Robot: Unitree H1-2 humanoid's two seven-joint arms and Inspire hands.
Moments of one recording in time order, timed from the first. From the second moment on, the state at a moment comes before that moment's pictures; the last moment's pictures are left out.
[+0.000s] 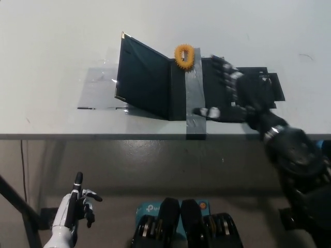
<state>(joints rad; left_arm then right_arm) -0.02 0.08 0.06 0.03 -0.01 0.30 0.00 -0.54 -0.23 0.21 -0.01 0.16 0.39 0.01</state>
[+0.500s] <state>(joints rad) 0.00 0.08 0.11 0.02 -0.01 0.29 0.00 -0.18 -0.16 -0.35 -0.31 0.41 0.37 -0.03</state>
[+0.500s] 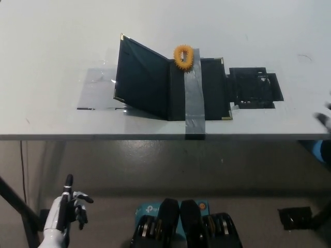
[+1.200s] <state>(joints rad) 0.01 0.08 0.12 0.01 -0.01 0.29 0.01 -0.02 -0.17 -0.35 0.17 0.25 0.06 -0.04</state>
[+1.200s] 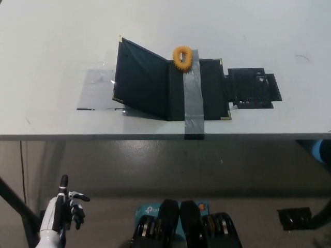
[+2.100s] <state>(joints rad) -0.01 0.09 0.12 0.00 -0.01 0.31 0.02 -0.07 -0.32 -0.18 0.26 0.17 0.29 0.02</state>
